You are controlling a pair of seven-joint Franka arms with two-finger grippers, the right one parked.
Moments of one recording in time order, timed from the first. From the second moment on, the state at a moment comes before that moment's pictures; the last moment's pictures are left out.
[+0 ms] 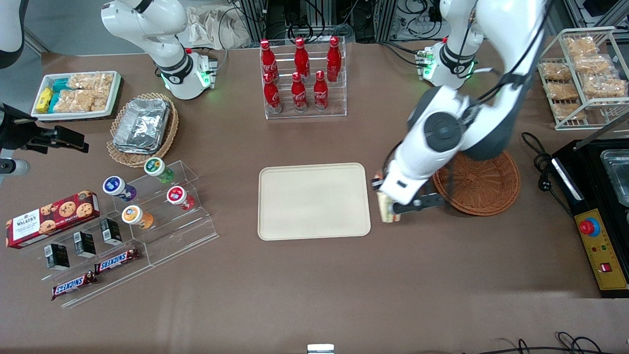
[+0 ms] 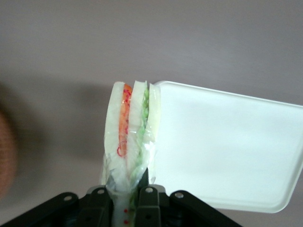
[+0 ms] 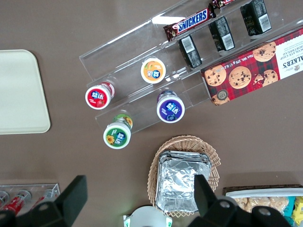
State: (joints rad) arm -0.19 0.42 -0.39 -1.69 0.05 2.10 -0.80
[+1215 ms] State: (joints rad) arm -0.30 0.64 -0.39 -1.66 0.22 2.27 -0.92
